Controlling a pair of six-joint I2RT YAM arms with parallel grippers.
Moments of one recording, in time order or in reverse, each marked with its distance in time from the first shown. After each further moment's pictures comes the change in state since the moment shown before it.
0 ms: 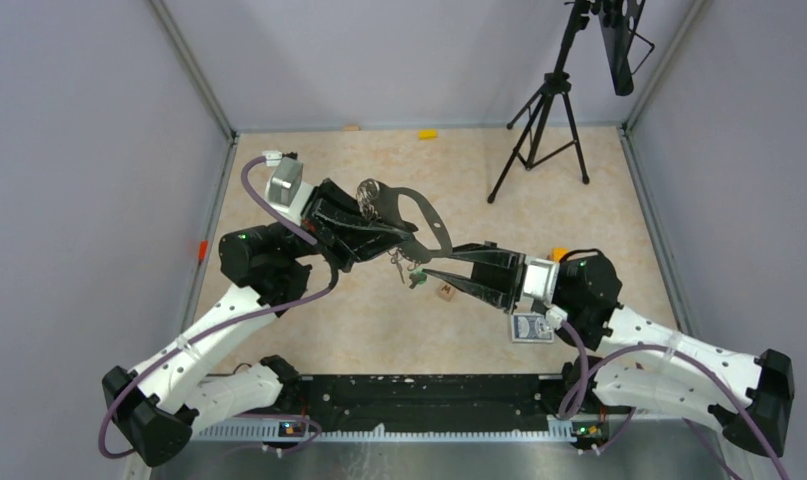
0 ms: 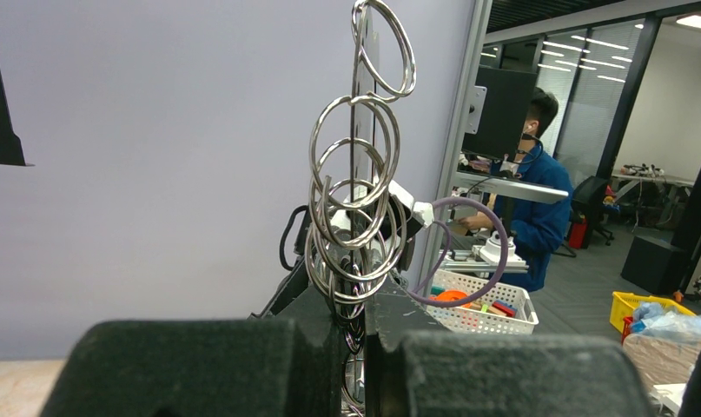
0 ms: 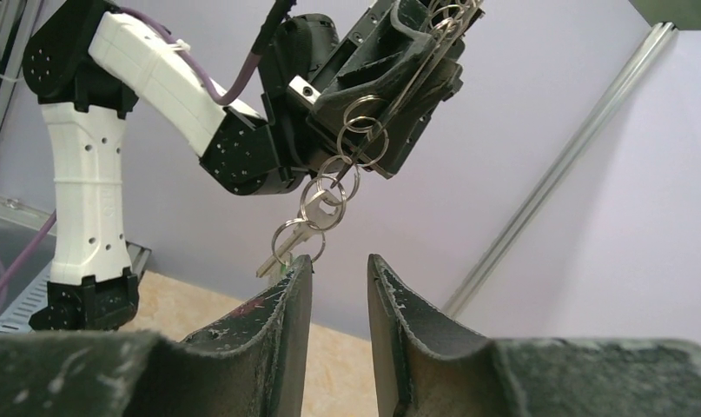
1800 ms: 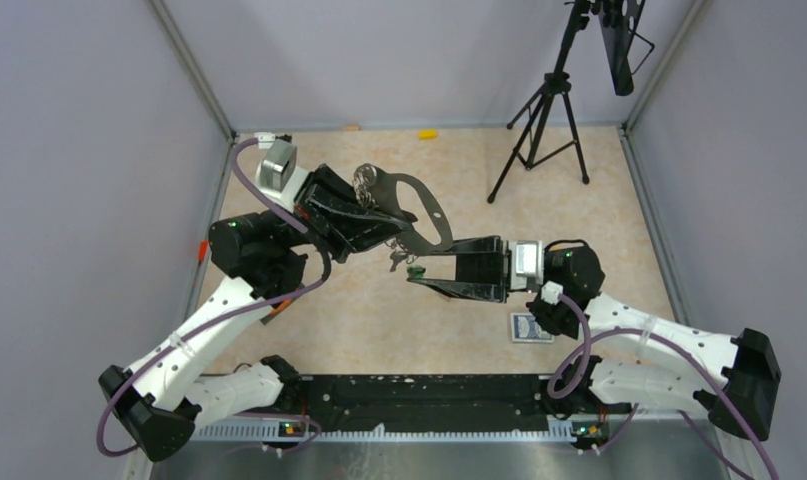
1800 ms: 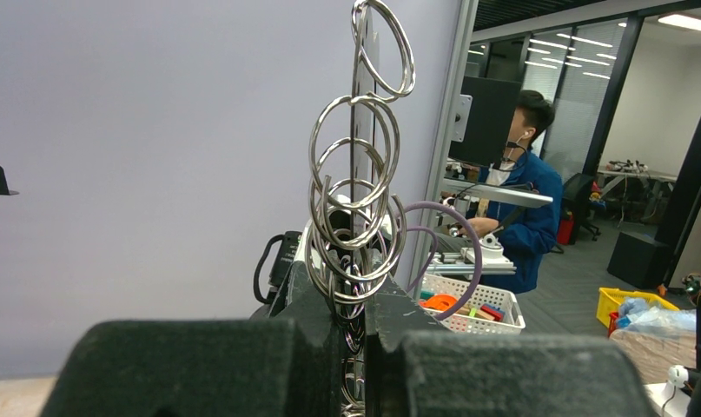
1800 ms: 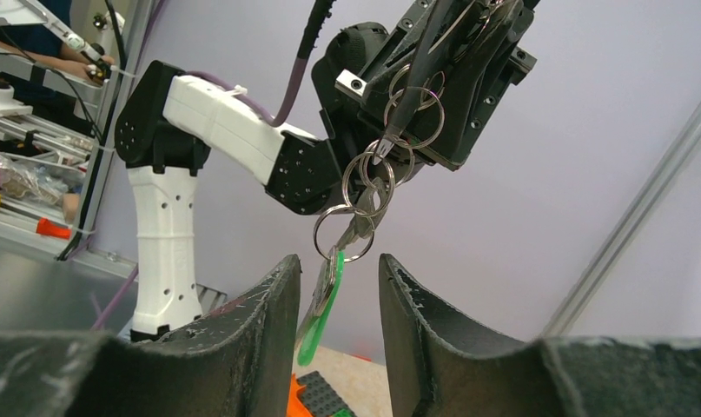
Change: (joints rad) left arm 0.000 0.033 0.133 -0.076 0.023 -0.027; right arm 0.000 0.143 0.061 0.175 -0.090 0.244
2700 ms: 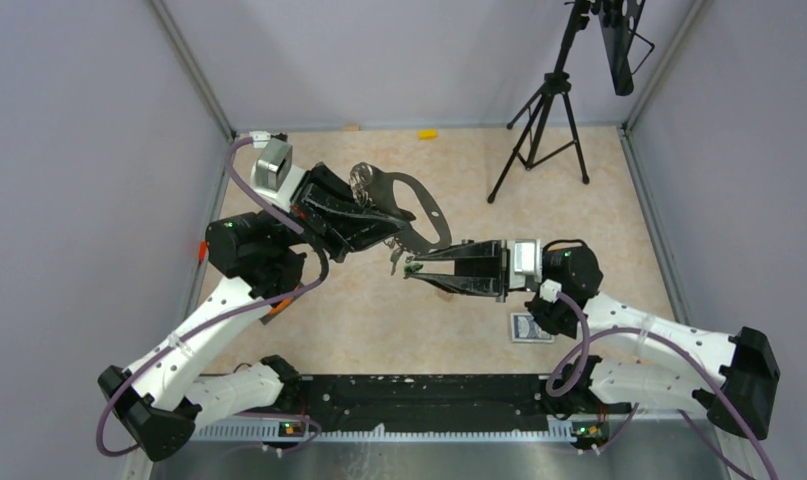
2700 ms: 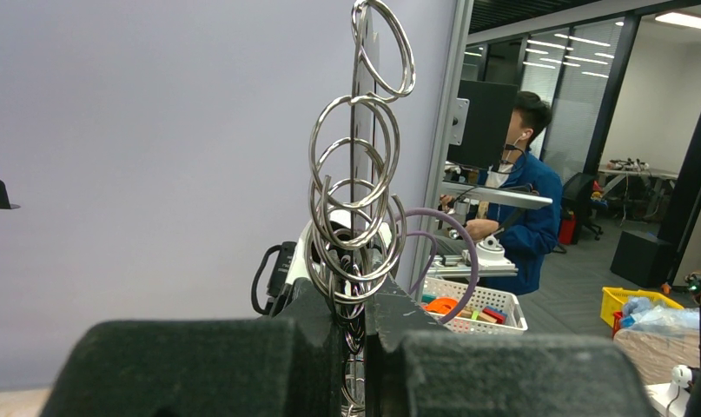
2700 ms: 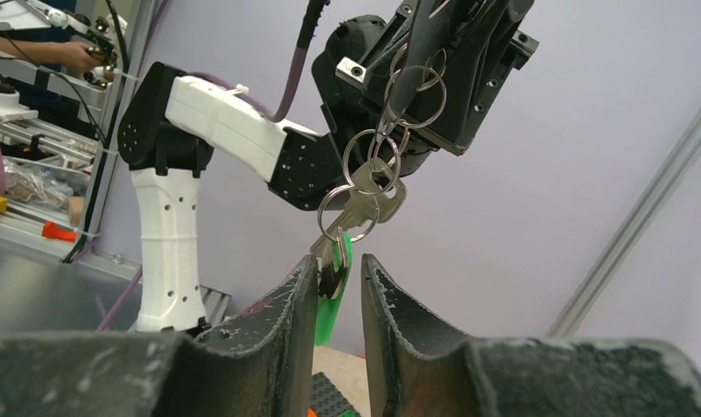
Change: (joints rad) left arm 0.000 0.002 0.017 0.008 0.000 0.000; right arm 0.000 0.008 0.000 0.014 0.000 0.017
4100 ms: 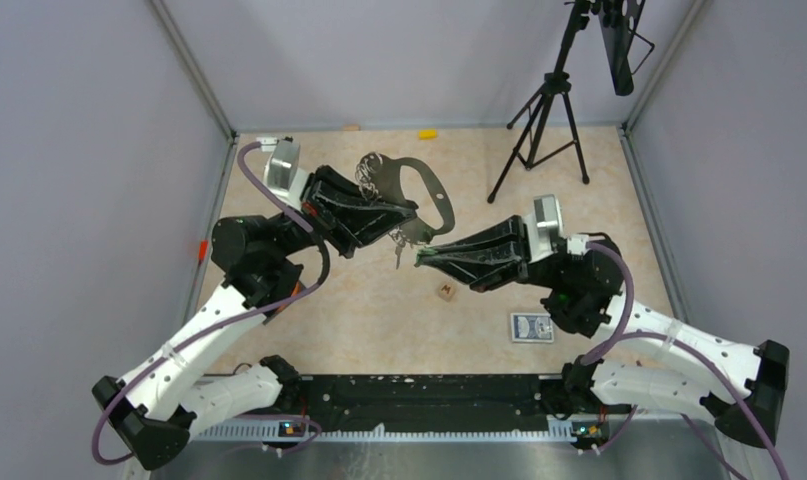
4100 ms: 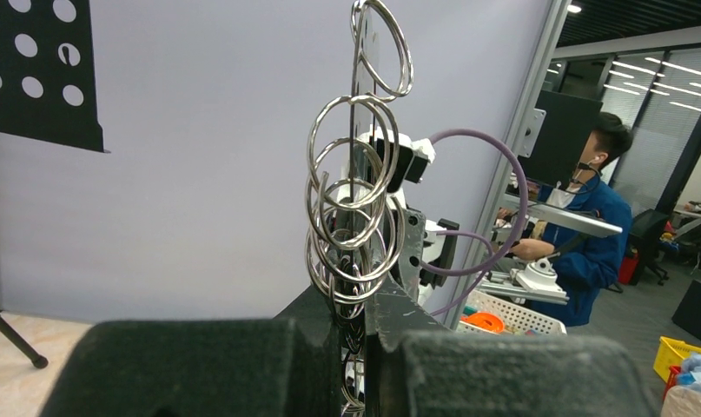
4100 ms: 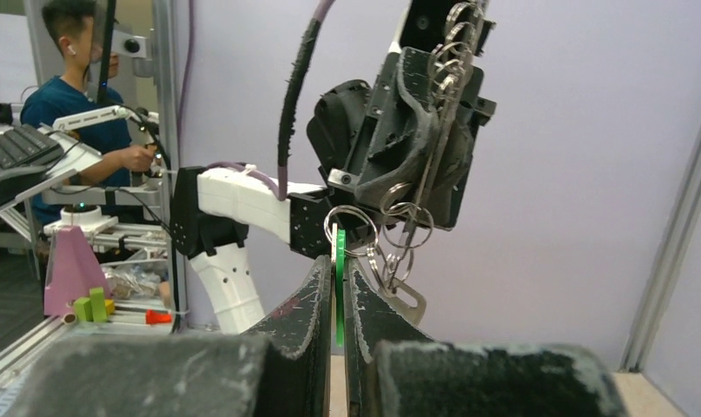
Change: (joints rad) left arm -0.001 -0.058 -0.049 -0.209 -0.135 0.138; right arm -0.001 -0.069 0.096 -0.148 0.100 0.322
